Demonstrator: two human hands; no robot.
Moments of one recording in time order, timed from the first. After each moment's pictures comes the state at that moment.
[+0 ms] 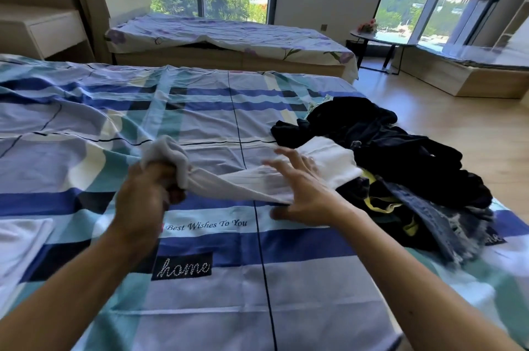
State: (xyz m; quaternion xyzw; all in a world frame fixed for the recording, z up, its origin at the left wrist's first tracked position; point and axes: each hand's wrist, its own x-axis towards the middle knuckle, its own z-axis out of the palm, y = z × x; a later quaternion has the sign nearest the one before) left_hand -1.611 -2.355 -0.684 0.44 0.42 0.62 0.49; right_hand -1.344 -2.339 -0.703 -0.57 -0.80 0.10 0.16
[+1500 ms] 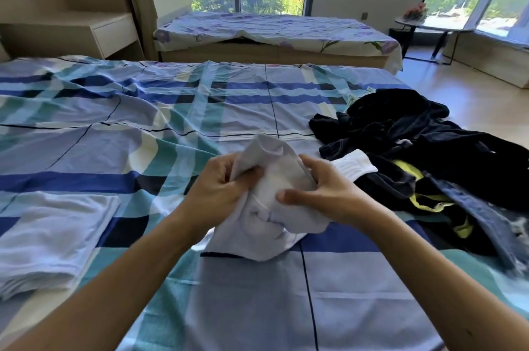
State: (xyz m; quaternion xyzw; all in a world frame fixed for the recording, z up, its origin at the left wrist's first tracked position) left_hand -1.611 -2.378 -0.681 0.63 0.42 0.45 0.47; right_hand -1.392 -2.369 -0.686 -0.45 -0.68 0.45 0.35
